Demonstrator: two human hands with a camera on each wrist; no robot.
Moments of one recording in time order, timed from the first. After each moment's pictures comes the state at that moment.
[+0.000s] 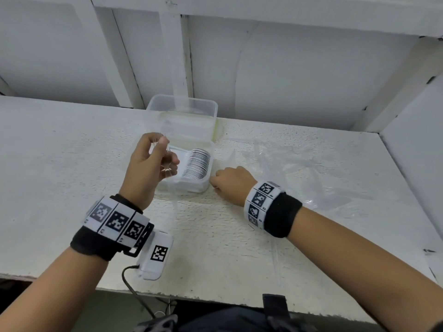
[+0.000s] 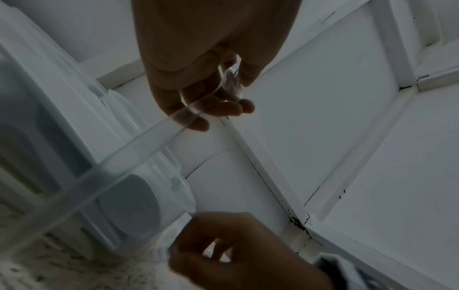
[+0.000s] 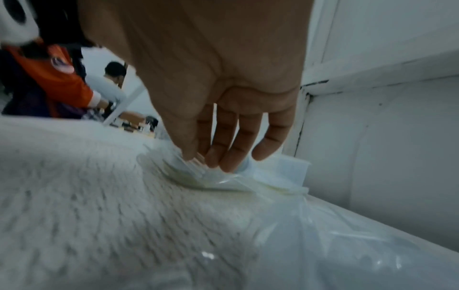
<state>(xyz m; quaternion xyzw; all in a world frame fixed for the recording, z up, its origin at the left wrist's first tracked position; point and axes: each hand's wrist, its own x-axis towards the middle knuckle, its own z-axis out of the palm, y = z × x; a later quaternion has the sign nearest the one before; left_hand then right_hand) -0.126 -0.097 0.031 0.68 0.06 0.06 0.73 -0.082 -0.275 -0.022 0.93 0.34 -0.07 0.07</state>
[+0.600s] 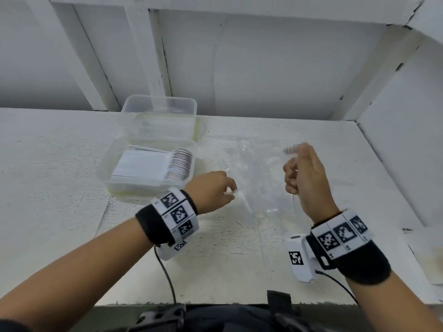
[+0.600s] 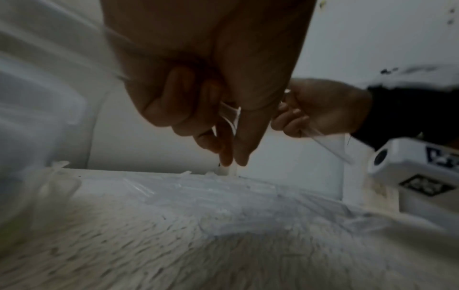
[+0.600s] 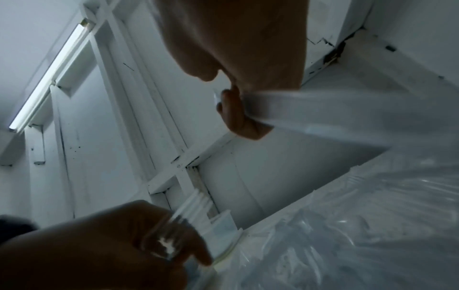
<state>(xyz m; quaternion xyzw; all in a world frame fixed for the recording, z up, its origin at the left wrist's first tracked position) -0.103 -0.194 -0.006 0.94 -0.28 -0.15 0.16 -0.146 -0.385 0.024 0.74 -0.09 0.09 -0.66</state>
